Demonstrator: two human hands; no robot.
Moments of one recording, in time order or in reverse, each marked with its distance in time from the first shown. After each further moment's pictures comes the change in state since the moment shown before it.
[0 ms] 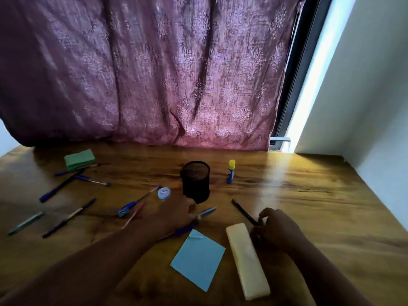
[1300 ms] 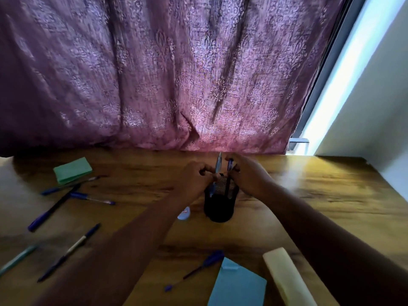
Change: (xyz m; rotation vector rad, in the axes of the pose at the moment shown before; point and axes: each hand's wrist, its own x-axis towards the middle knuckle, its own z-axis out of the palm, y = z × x) left_hand 0.089 -0.038 -0.057 -0.953 0.275 -0.008; right_hand 0.099 -0.179 -0.024 0.157 0.192 -0.409
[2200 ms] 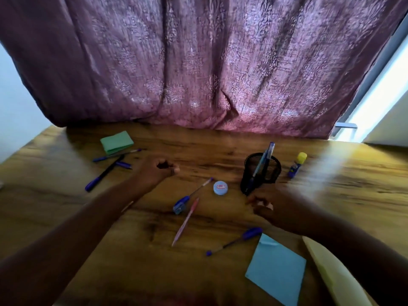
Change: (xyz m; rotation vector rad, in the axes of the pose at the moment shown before) left_hand -0.084 -0.042 -0.163 0.273 0.081 -0.145; right_hand -0.090 -0.026 0.023 -0.241 -0.400 -0.328
